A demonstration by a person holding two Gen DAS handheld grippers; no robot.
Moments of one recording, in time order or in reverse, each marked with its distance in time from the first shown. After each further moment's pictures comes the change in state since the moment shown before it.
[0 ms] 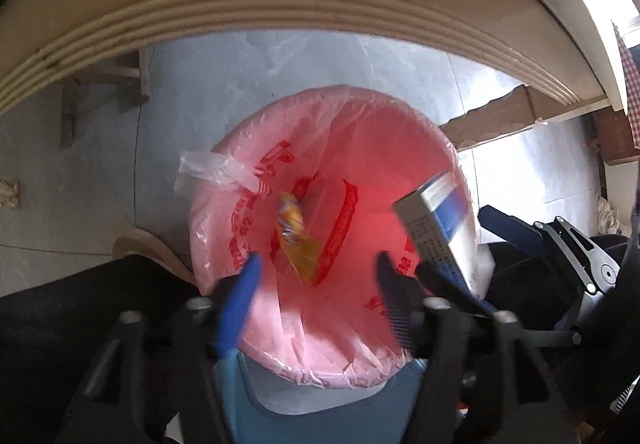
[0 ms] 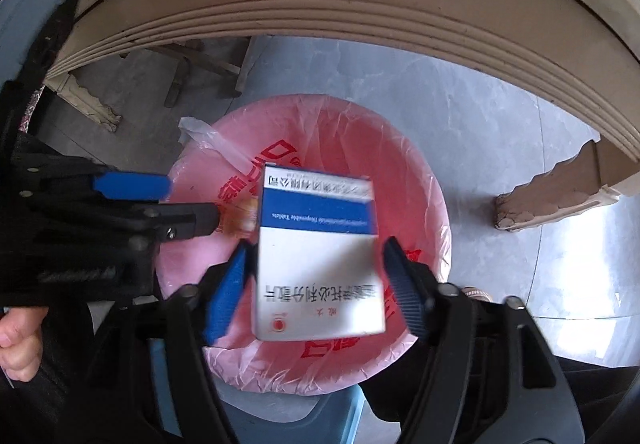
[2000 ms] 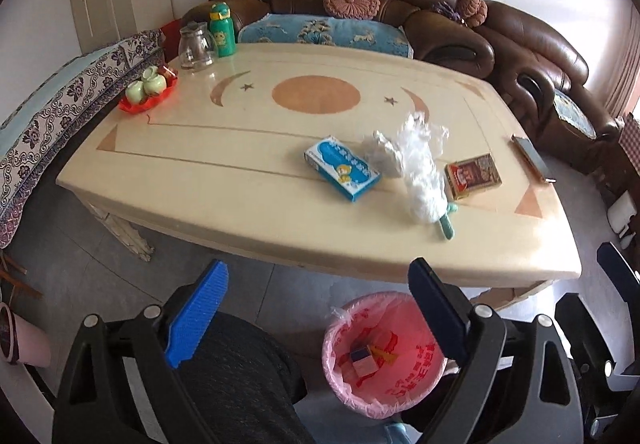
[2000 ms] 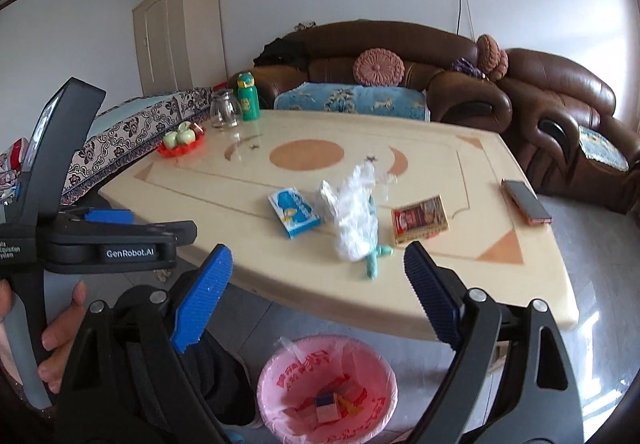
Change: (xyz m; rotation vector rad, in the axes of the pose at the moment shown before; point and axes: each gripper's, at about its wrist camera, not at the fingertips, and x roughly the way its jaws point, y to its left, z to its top) left arm -0.334 -0.012 -0.040 -0.210 -0.606 0.308; right arm -0.309 0.069 0.036 -0.123 -0.705 0.012
